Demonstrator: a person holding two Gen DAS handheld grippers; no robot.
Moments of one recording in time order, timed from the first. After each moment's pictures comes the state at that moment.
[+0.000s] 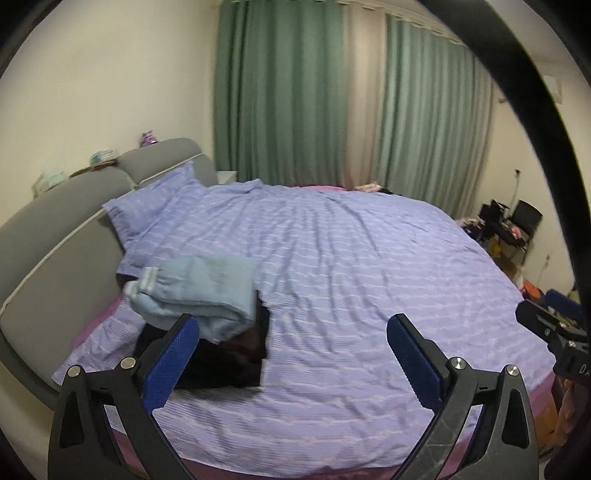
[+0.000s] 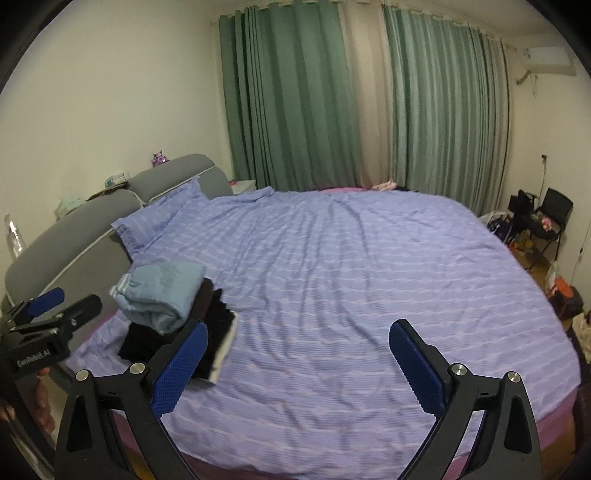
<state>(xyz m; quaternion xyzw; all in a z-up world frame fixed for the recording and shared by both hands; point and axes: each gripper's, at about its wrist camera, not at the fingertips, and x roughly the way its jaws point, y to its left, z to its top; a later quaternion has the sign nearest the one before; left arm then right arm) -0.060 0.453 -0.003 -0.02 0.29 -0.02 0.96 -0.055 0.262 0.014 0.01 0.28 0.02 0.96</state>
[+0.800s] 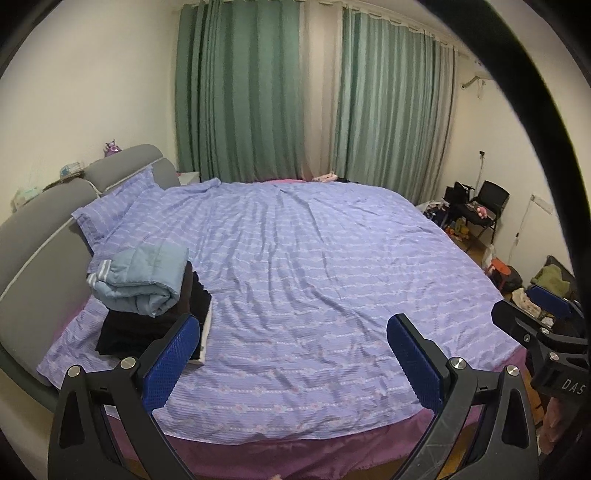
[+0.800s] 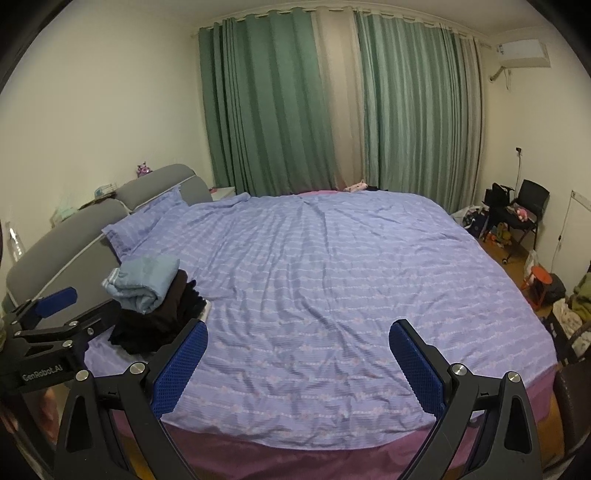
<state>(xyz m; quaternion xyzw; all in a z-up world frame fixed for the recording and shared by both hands) -0.133 0.337 0.014 0.00 0.30 -0.08 0.95 -0.157 0.176 0.031 0.03 0.27 -0.01 0.96</state>
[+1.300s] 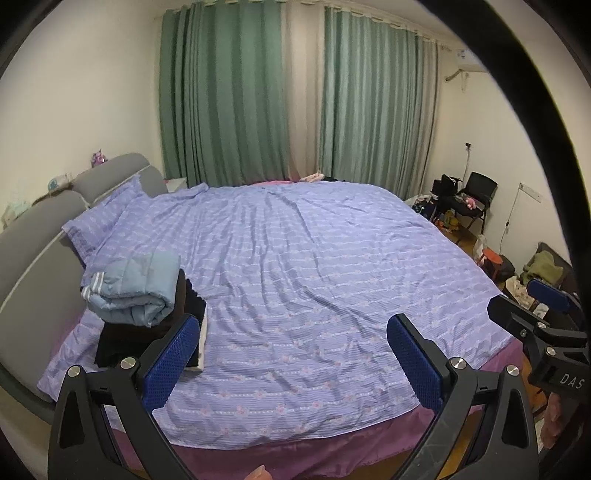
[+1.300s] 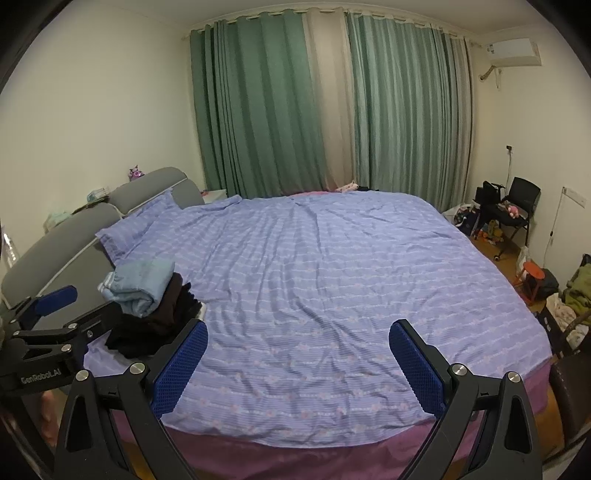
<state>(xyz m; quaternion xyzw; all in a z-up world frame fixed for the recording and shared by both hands) -0.136 0.335 0.018 0.02 0.29 -0.10 0.95 -0.165 0.176 0.031 0.03 0.27 -0.03 0.96</state>
